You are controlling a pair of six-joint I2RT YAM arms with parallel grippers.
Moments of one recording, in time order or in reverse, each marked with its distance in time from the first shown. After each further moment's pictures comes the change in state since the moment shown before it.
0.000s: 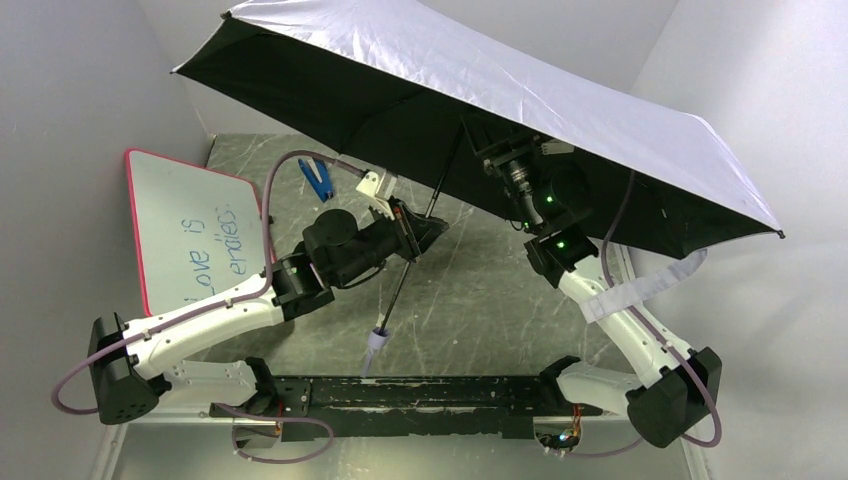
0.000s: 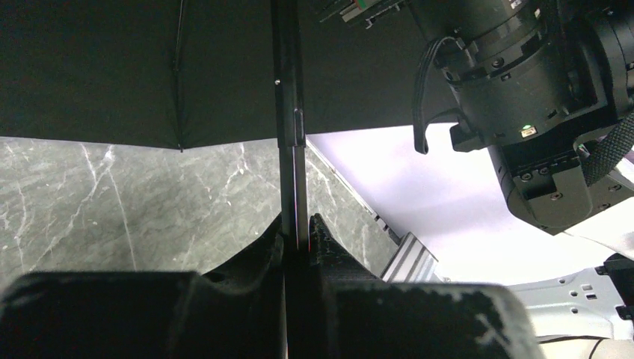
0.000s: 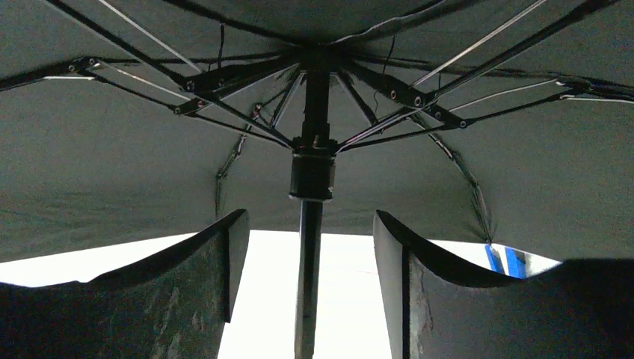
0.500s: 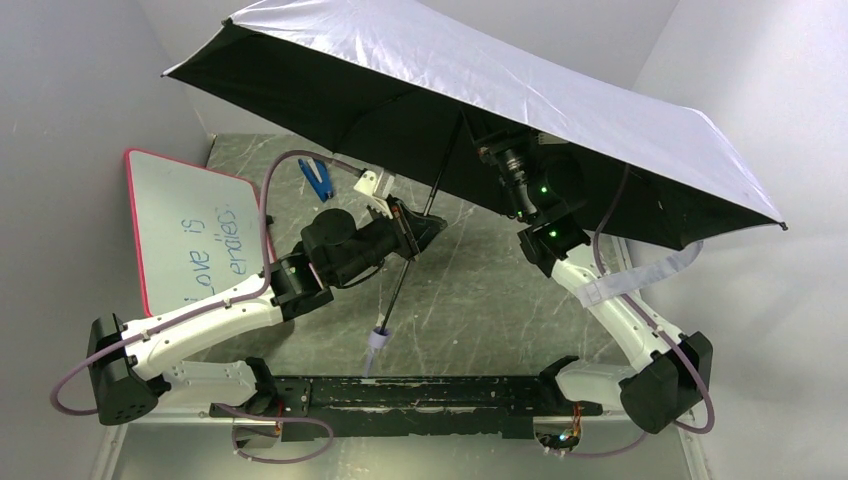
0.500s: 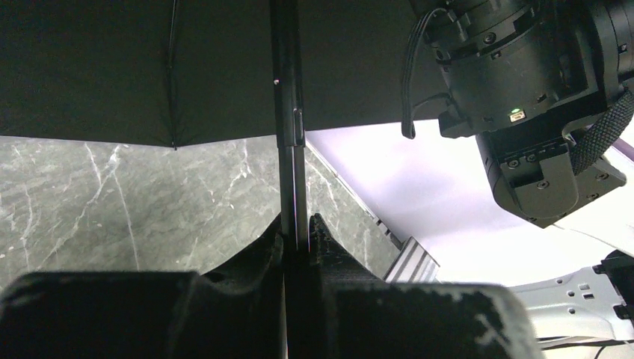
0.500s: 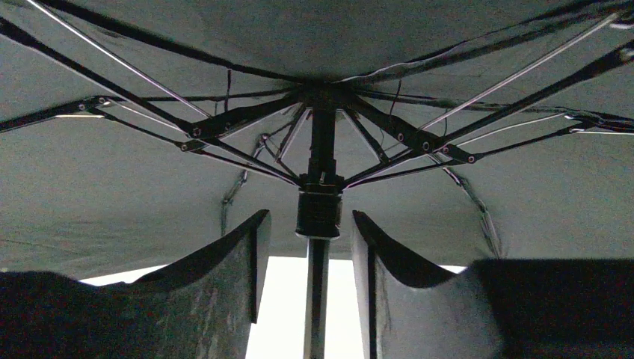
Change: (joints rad) left arm 0.003 -0.006 0.000 0.001 -0.011 0.000; right arm -0.001 0.081 0.061 0.072 0.015 0.027
